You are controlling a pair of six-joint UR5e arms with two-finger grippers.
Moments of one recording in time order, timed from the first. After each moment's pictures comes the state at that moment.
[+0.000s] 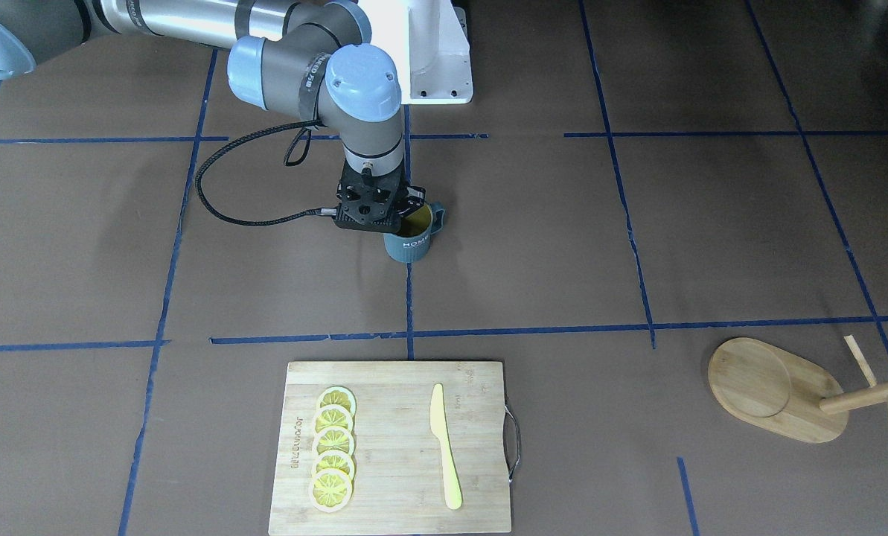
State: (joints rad) left arm -1.53 -1.51 -1.71 -1.50 -2.35 0.06; right arm 0.52 -0.77 1.56 -1.64 1.94 1.35
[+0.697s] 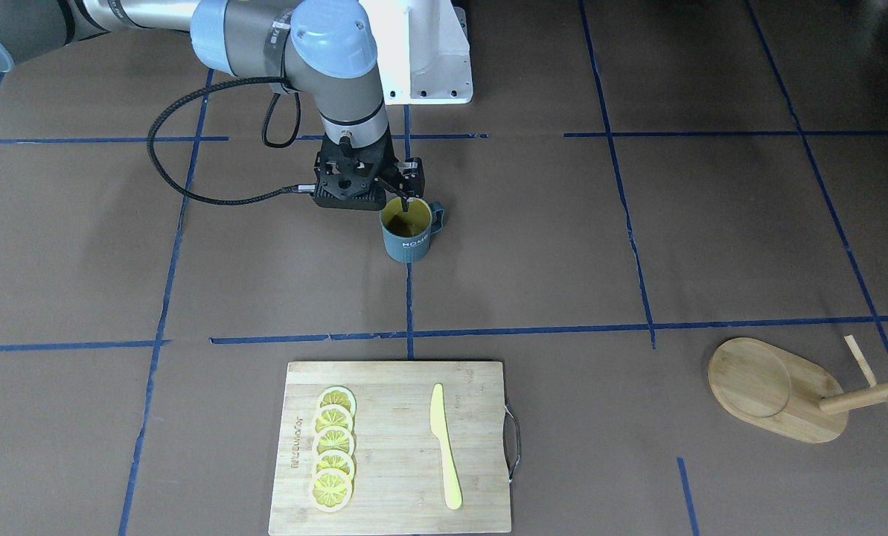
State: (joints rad) left arm -1.53 -1.50 -1.72 -1.51 -2.35 0.07; right arm 0.58 -0.80 1.73 -1.73 1.96 1.32
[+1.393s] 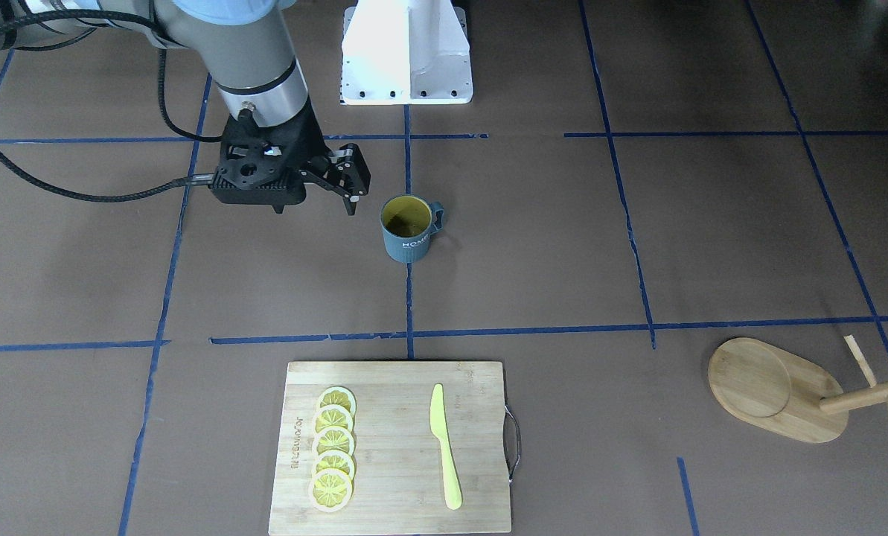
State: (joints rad) left arm -1.53 -1.51 -1.82 -1.50 -2.34 0.06; right arm 0.78 -0.84 1.86 -1.82 2.04 1.15
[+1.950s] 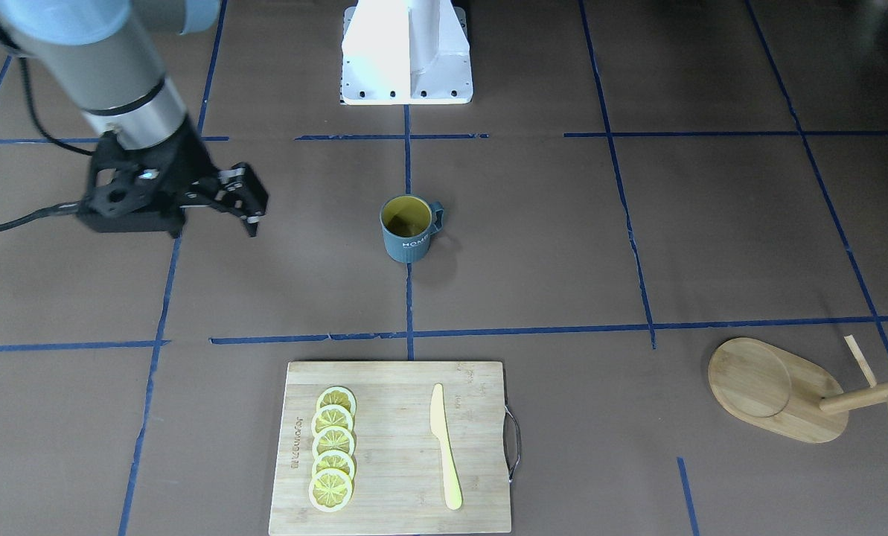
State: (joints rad) left arm -1.53 -1.63 -1.84 -1.54 -2.33 -0.02; right arm 0.94 -1.01 1.89 -1.82 2.11 0.87
